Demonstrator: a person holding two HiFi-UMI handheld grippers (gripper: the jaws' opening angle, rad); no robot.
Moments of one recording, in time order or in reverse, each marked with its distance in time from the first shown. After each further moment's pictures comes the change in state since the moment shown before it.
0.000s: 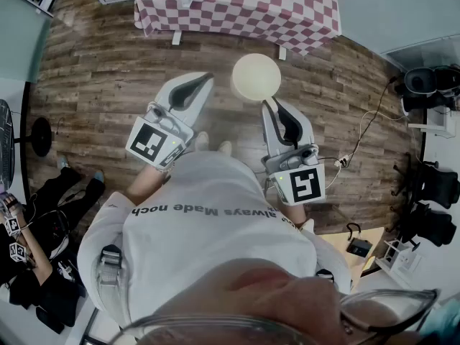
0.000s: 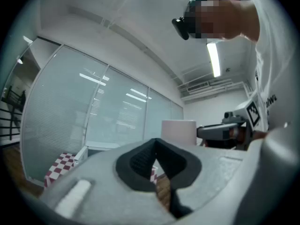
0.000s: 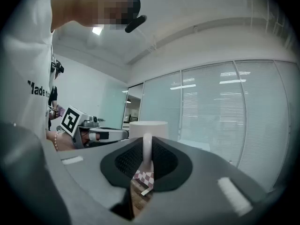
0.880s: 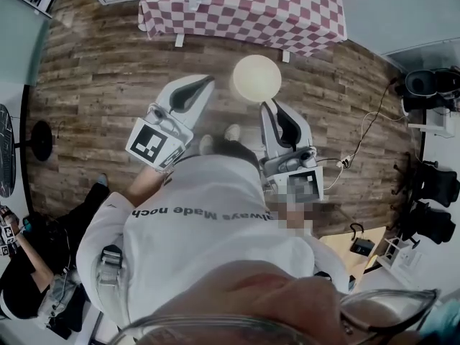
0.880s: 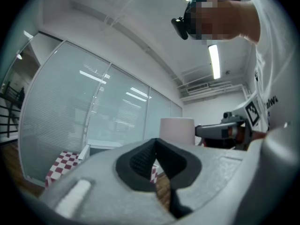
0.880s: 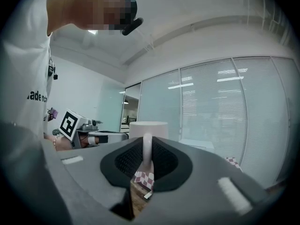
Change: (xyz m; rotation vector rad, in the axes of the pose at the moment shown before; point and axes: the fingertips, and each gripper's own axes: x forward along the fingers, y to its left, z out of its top) left arm -0.022 0.062 -0.002 -0.023 0.012 -0.034; right arm 0.063 0.027 0.003 0.052 -0.003 -0.035
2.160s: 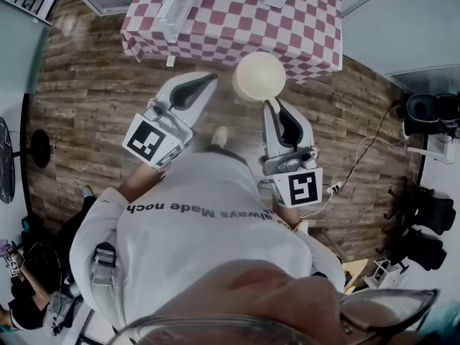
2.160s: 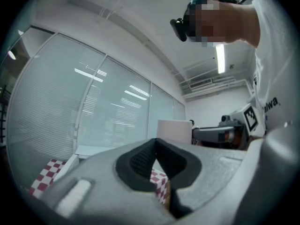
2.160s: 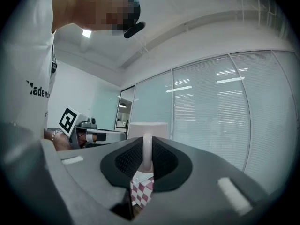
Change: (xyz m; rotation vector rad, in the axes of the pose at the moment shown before) left arm 0.239 0.086 -0.005 0.032 0.007 -0.004; right arm 0.103 -0.237 -0.008 -0.015 -0.065 0.014
